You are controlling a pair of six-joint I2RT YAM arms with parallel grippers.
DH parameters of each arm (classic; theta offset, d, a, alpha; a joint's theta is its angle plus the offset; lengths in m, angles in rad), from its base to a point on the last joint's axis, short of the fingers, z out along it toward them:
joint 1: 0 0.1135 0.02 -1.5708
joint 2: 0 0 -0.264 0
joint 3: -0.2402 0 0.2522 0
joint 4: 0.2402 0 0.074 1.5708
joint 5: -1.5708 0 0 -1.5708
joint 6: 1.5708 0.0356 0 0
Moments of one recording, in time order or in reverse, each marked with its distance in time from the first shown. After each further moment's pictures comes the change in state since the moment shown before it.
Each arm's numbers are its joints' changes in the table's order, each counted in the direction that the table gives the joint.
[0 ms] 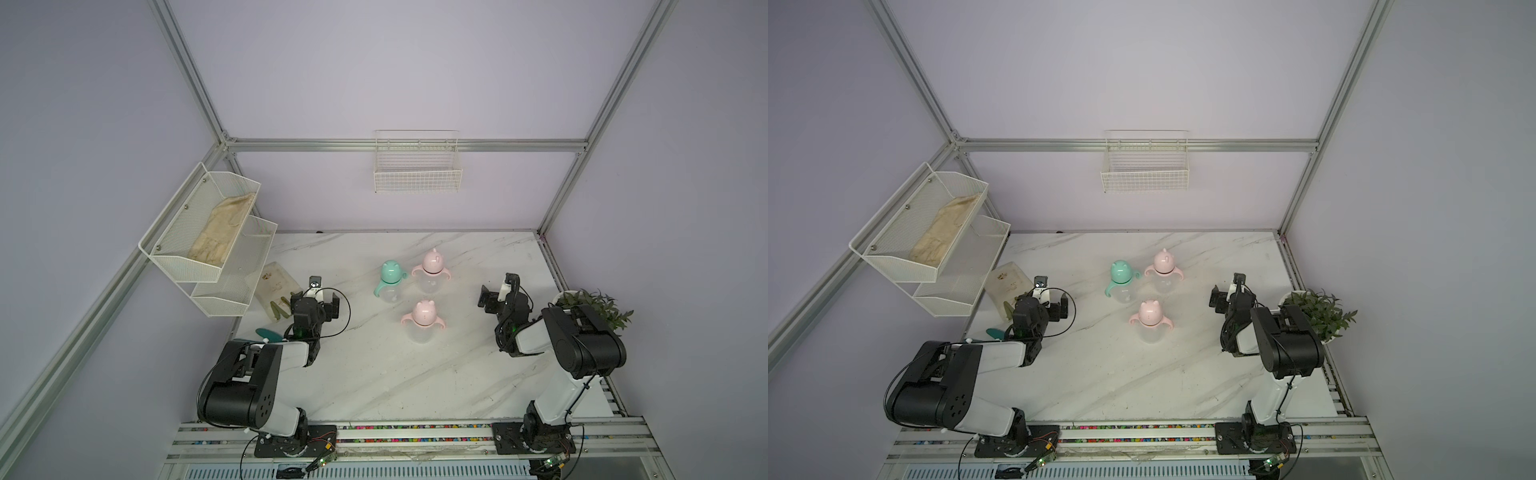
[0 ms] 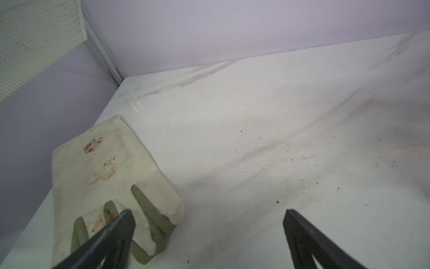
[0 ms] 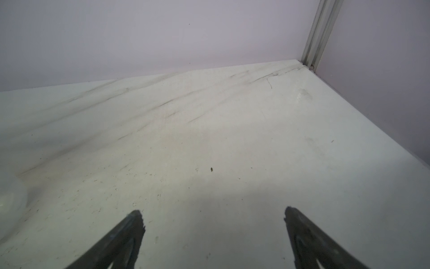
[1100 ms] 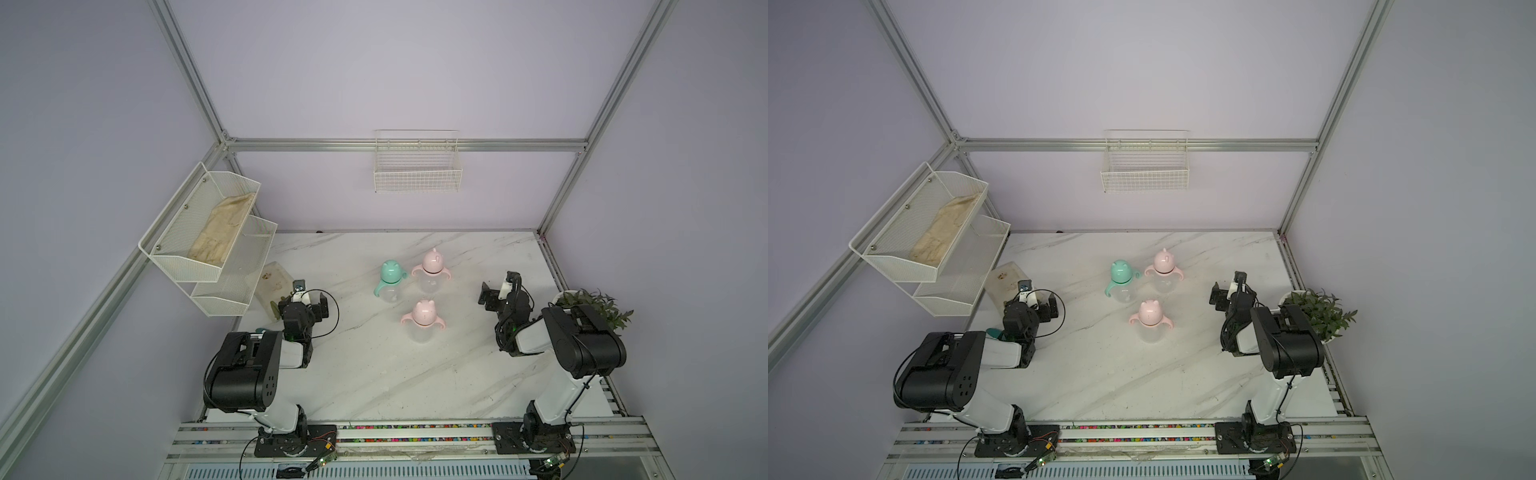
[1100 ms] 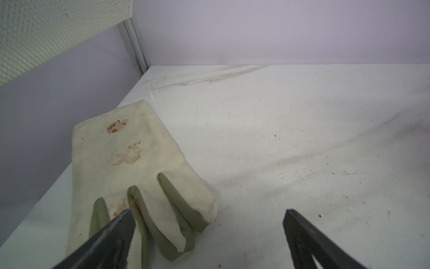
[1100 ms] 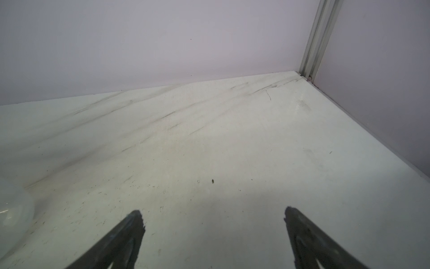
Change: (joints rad) left arm 0.117 0.091 0.051 -0.168 -0.041 -0.085; right arm 0.000 0.000 0.000 -0.032 0.000 0.000
